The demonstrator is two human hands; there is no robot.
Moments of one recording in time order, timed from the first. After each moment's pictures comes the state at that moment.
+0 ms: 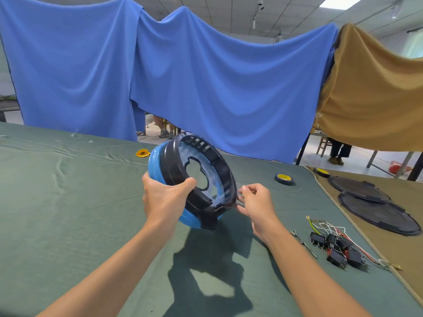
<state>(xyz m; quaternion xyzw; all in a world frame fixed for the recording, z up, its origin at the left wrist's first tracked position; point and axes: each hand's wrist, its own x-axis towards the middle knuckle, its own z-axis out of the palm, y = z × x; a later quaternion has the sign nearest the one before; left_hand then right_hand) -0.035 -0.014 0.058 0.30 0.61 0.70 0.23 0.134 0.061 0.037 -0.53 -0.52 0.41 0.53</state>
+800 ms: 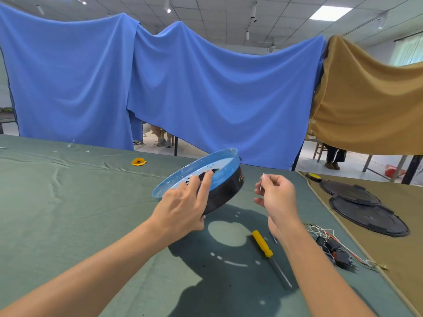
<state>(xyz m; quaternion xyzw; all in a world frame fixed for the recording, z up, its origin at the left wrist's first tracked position) -0.017 -0.022 0.069 0.73 0.57 0.18 -0.34 0.174 0.030 0.085 -0.48 -0.48 0.36 0.64</state>
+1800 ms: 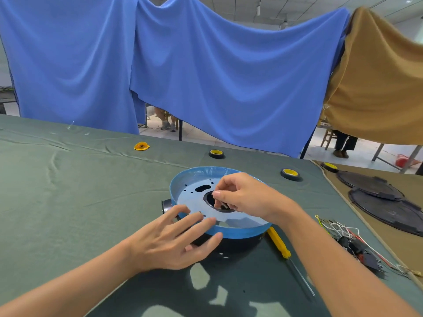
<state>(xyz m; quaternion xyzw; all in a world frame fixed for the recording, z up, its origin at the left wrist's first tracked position) -0.065 -0.012 -0.007 0.79 0.20 0.28 -0.50 0.127 0.044 0.091 -0.42 -0.83 0.33 0.18</state>
